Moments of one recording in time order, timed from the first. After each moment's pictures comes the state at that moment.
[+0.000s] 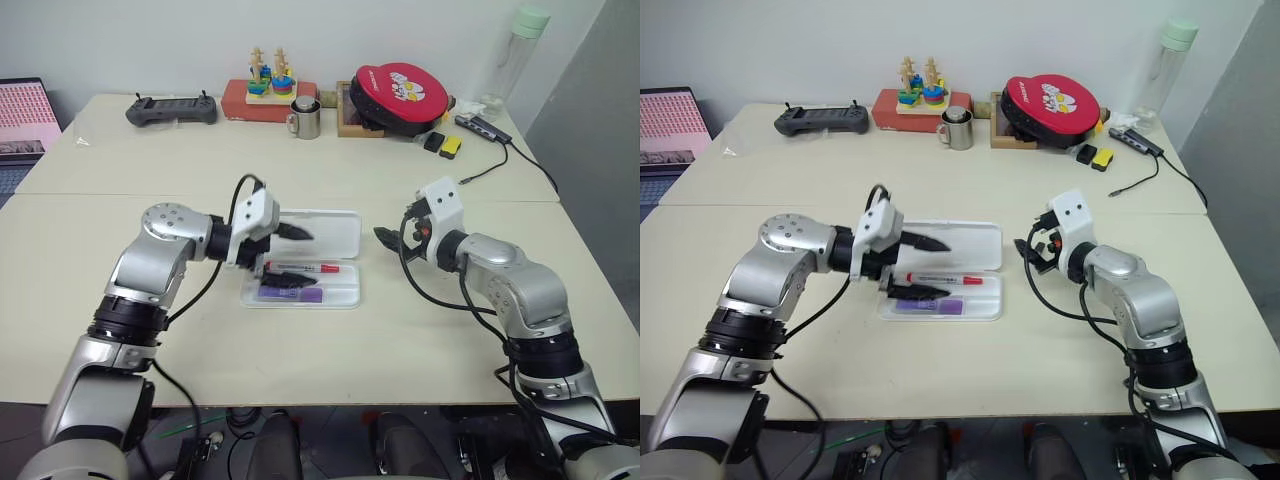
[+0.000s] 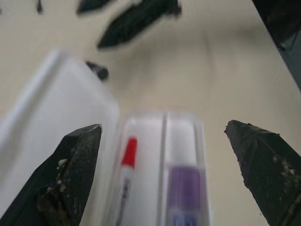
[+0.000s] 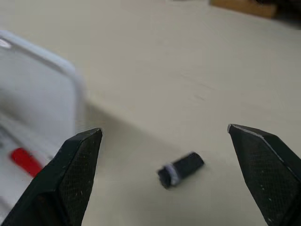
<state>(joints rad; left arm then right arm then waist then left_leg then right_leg) -0.74 0.61 -0.11 0.16 -0.32 0.40 -1.31 -0.58 -0.32 0.05 -0.12 0.28 0.88 0.24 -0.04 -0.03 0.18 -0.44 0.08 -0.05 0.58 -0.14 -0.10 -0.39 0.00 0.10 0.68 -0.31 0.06</state>
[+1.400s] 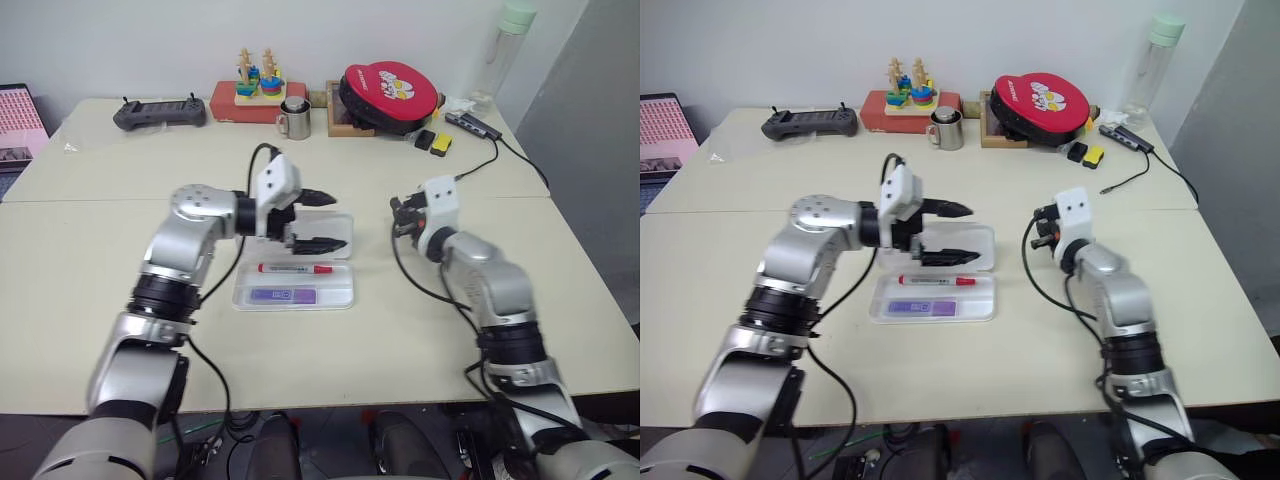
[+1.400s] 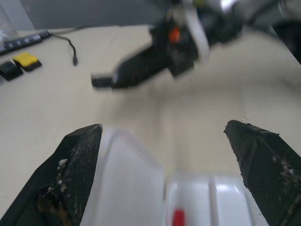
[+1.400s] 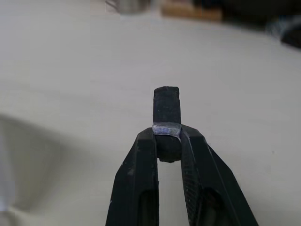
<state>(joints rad) -0.82 0.64 -0.14 0.31 -0.28 0.28 -1.36 -0.59 -0.36 0.04 -0.10 0.22 0.69 0.45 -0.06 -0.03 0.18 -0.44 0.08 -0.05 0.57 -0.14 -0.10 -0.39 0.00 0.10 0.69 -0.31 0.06</state>
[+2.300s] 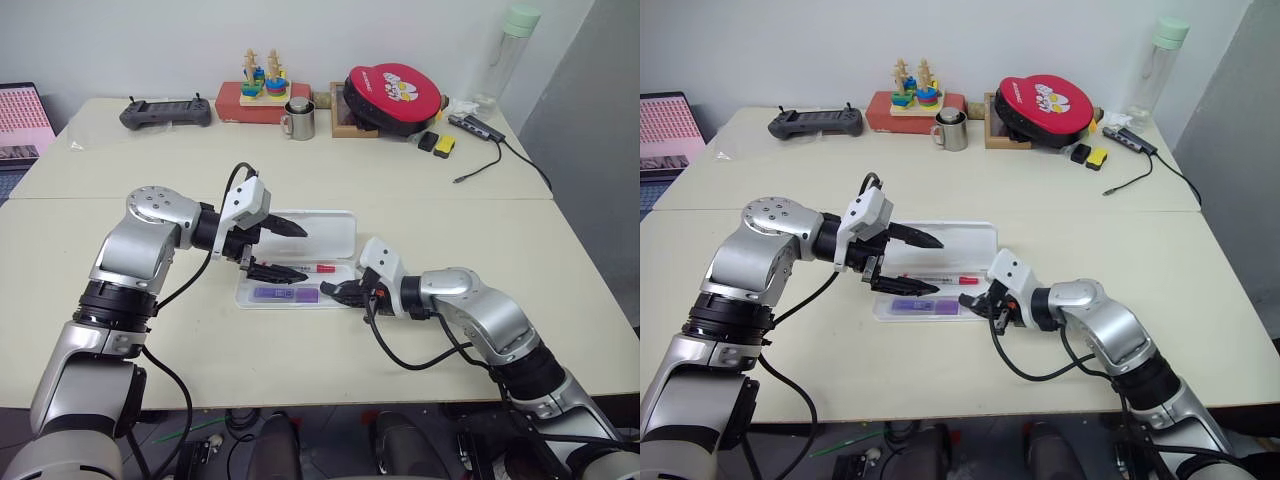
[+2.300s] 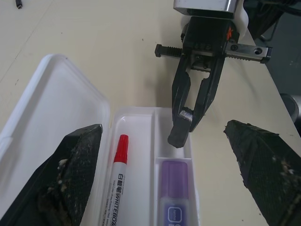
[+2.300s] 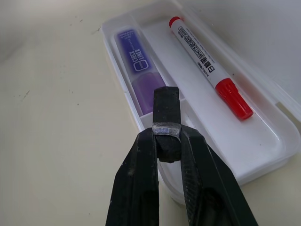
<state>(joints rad) -0.78 0.73 -0.17 0.21 -0.28 0.38 -1.50 -0.54 -0.42 0.40 -0.20 0.29 0.78 0.77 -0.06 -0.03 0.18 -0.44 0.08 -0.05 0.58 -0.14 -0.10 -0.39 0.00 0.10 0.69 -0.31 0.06</state>
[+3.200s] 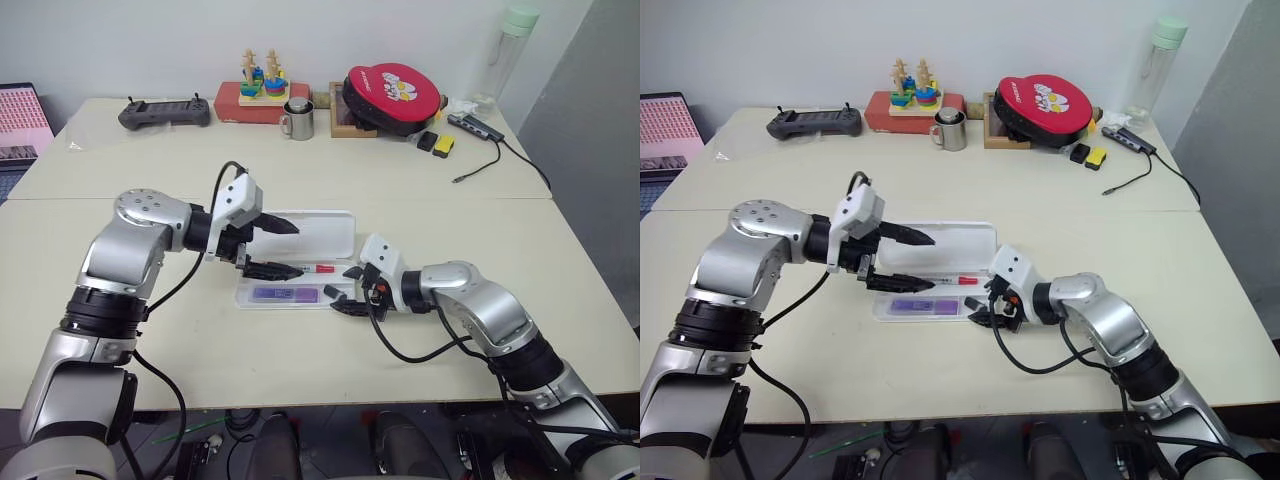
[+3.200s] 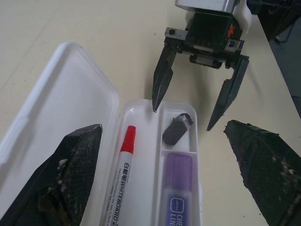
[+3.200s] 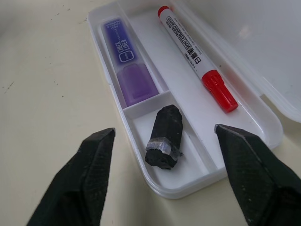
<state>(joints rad) -0.70 0.79 -0.08 0.11 -0.34 0.50 -1.41 -0.59 -0.41 0.35 -0.17 0.30 0.79 0.81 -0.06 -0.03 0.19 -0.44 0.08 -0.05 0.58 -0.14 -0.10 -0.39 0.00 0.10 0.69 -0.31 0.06</state>
